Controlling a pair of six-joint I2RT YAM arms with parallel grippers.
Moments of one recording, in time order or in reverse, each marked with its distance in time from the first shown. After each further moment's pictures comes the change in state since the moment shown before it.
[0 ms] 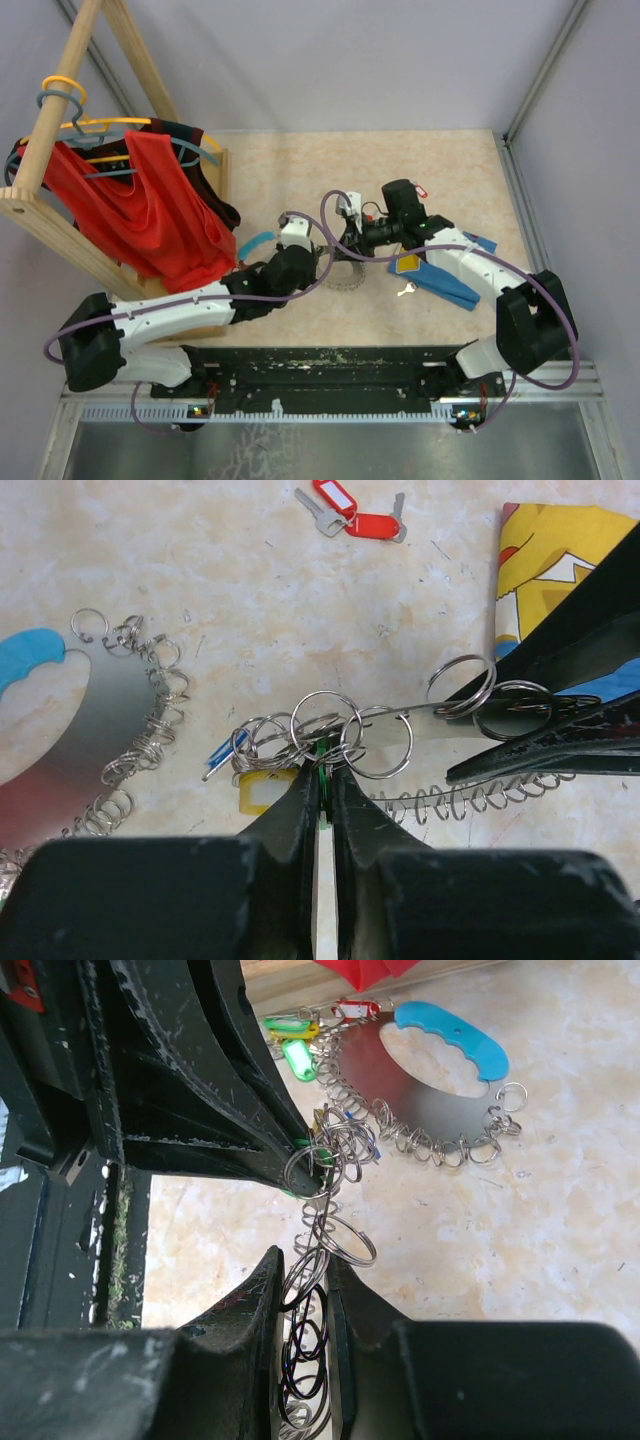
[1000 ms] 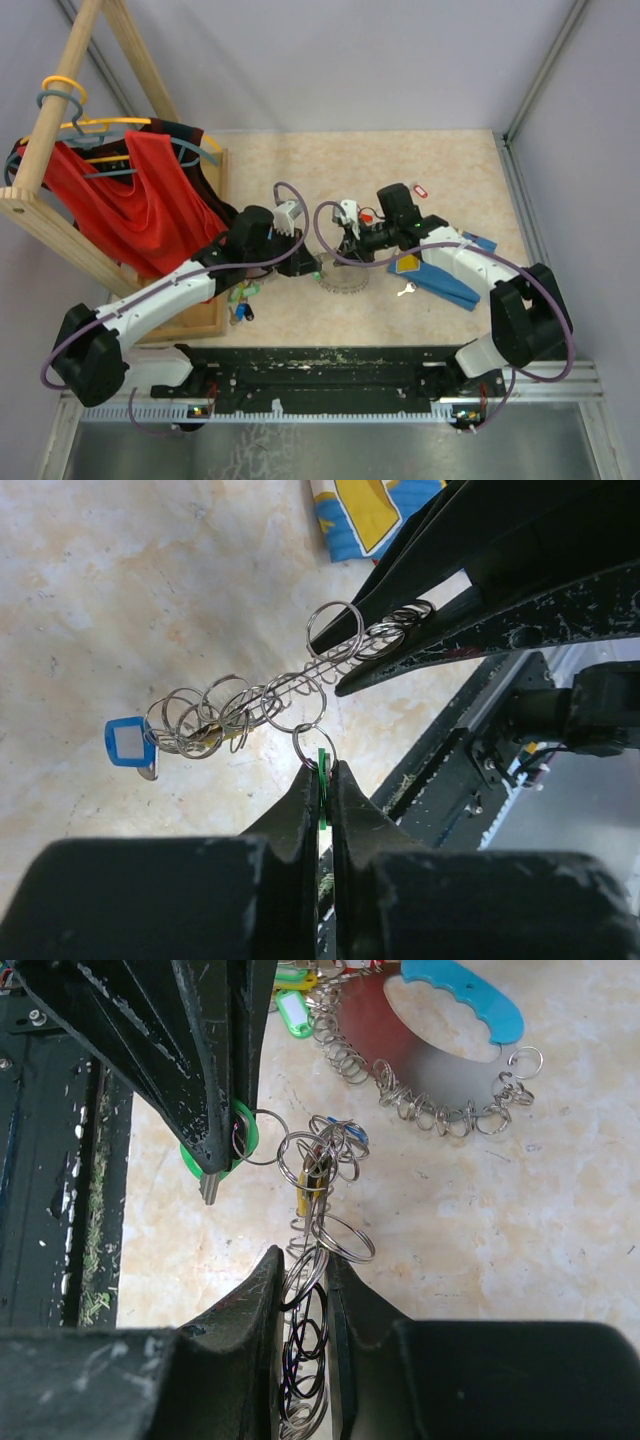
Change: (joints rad) left arm 0.357 -0.051 0.036 -0.110 0.957 0.079; right arm 0.007 0.040 0.000 -0.063 0.039 -0.117
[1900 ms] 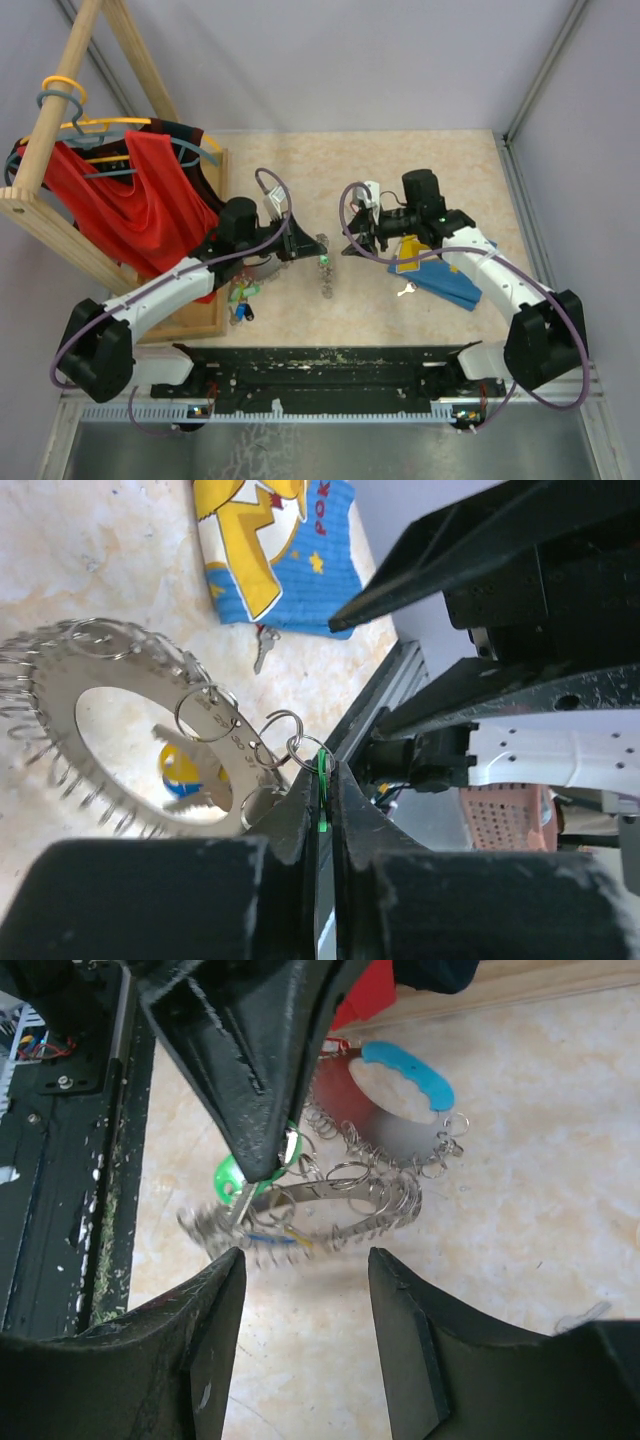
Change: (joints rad) left arm 0.132 0.032 -0.052 0.292 0.253 -0.327; right arm -0.098 -0.119 0.035 -0.016 -0.094 0.044
